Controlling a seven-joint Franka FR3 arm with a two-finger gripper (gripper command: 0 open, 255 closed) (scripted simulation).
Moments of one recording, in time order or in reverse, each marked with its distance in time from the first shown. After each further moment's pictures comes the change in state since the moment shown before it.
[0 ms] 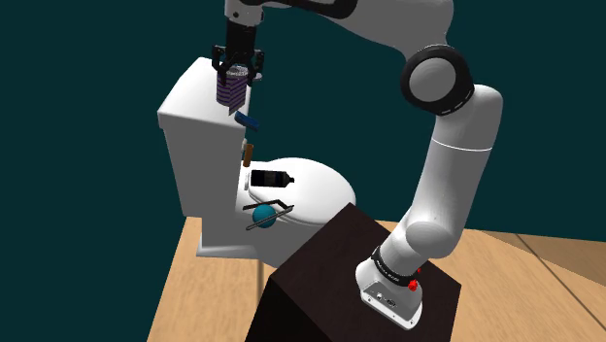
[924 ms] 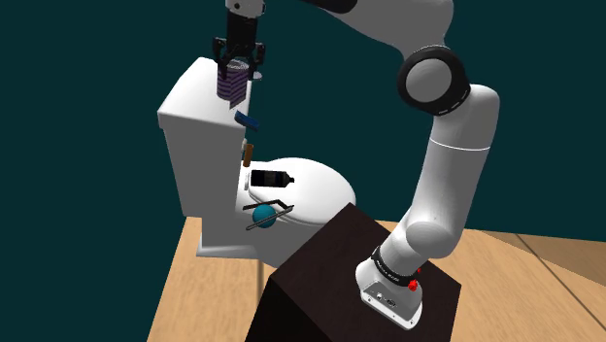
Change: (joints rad) arm 0.003 0.018 0.000 0.075 -0.003 -0.058 -0.002
